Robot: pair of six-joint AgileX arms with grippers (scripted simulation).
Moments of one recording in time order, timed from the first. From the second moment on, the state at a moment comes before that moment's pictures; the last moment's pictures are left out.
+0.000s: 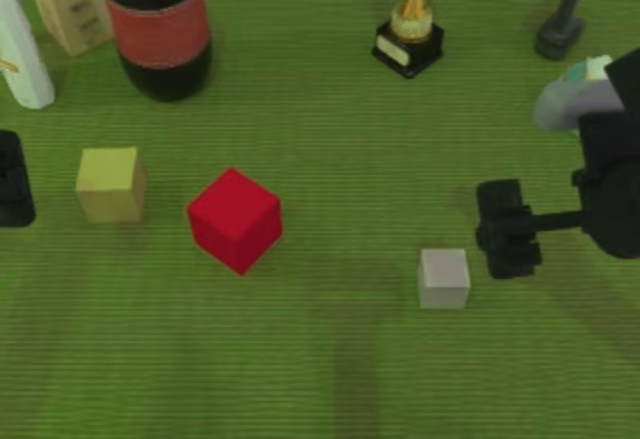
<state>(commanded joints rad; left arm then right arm) -0.05 0.77 0.67 -0.46 0.00 -0.06 0.57 1.24 0.97 -0.75 0.00 0.38</state>
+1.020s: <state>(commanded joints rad) -0.13 2.17 1.83 -1.23 0.00 -0.16 0.02 0.01 0.01 -0.01 0.00 0.00</state>
